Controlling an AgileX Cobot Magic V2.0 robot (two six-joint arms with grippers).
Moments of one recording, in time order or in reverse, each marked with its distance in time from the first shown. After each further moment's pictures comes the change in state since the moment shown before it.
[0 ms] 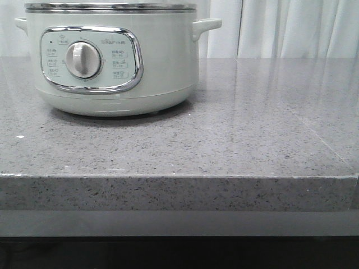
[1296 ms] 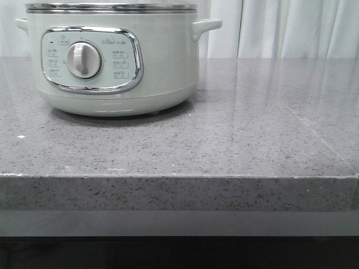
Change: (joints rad) left arm 0.001 0.000 0.000 0.127 -0.013 -0.142; right arm 0.000 0.000 0.000 0.000 0.005 0.000
